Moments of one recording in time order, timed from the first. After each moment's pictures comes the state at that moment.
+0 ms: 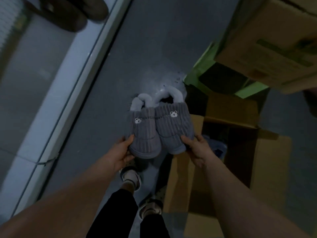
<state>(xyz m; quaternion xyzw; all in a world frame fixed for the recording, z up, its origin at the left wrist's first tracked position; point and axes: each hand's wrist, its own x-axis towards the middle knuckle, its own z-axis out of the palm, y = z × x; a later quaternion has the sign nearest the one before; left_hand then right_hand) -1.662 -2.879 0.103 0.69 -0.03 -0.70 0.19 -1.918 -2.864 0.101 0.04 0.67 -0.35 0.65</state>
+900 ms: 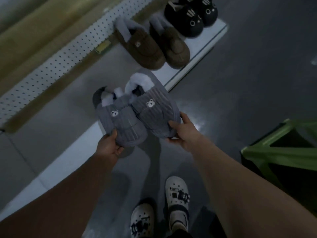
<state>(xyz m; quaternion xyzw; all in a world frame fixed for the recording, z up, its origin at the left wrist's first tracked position) -1.429 -3.081 0.008 0.71 0.11 -0.51 0.47 -1.644 -3.193 0.036 -0.23 0.60 -0.17 0.75</state>
